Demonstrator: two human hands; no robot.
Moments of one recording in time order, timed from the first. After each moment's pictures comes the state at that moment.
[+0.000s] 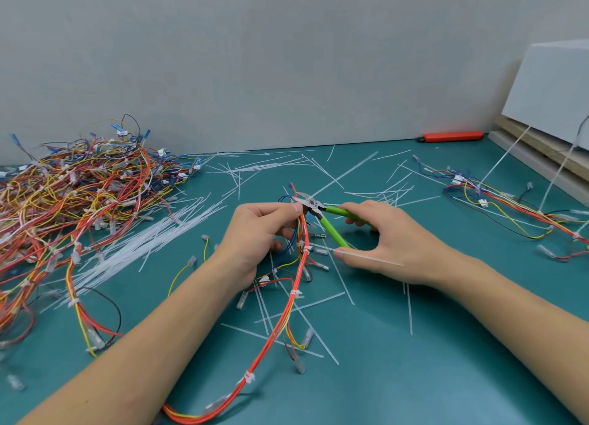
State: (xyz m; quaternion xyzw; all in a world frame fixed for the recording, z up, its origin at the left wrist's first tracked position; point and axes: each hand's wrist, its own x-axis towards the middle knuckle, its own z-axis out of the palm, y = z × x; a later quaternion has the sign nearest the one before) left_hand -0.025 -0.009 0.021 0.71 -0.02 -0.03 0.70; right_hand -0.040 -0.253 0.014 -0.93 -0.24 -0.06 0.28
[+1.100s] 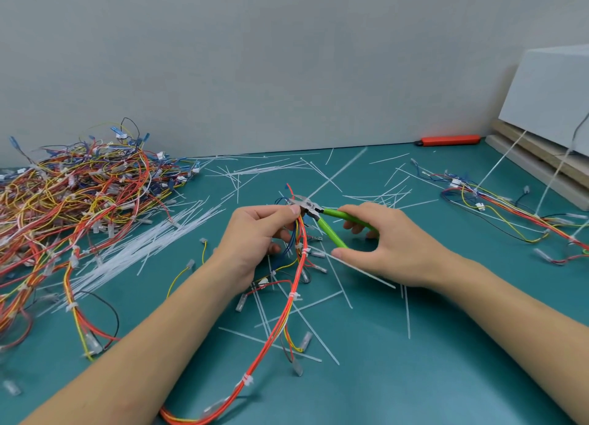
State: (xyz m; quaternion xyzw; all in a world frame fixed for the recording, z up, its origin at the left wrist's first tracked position) left_hand -0.023 -0.008 0.021 0.70 -0.02 -0.03 0.71; right_hand -0.041 -0.253 0.015 -0.91 -0.23 -0.08 0.33
